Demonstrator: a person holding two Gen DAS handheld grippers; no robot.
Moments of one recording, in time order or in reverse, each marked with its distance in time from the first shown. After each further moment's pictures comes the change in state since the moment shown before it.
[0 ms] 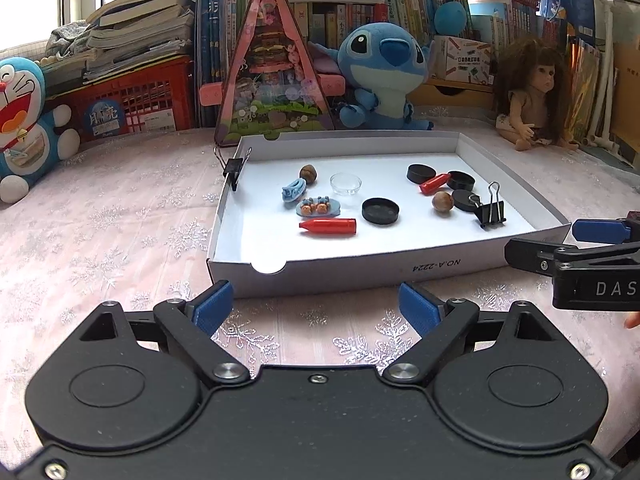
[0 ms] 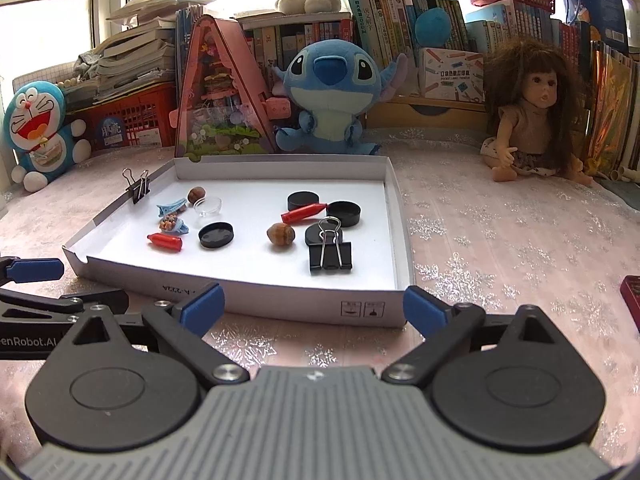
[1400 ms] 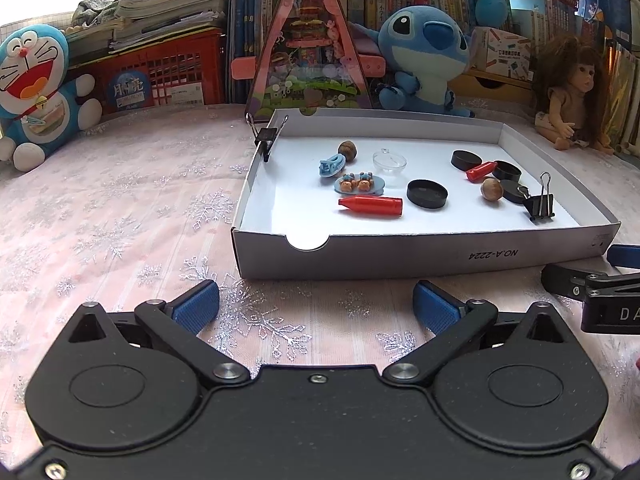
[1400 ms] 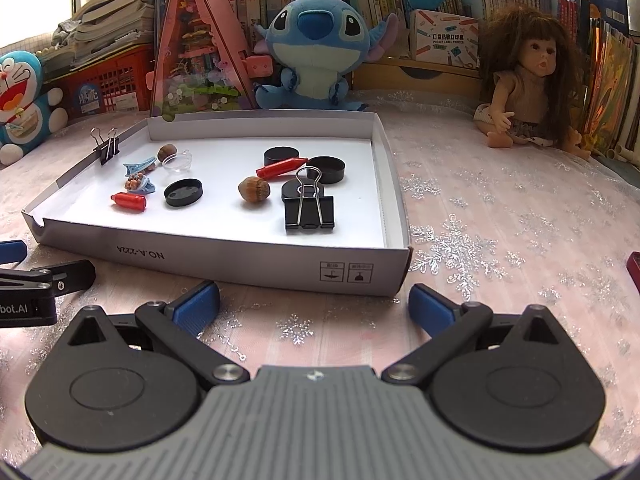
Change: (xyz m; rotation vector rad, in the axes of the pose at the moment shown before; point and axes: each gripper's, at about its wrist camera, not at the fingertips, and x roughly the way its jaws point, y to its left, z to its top) left arm 0.029 0.013 -0.011 -0.066 0.018 0.071; right arm 0.029 -0.005 -0.015 -0.004 0.081 -0.049
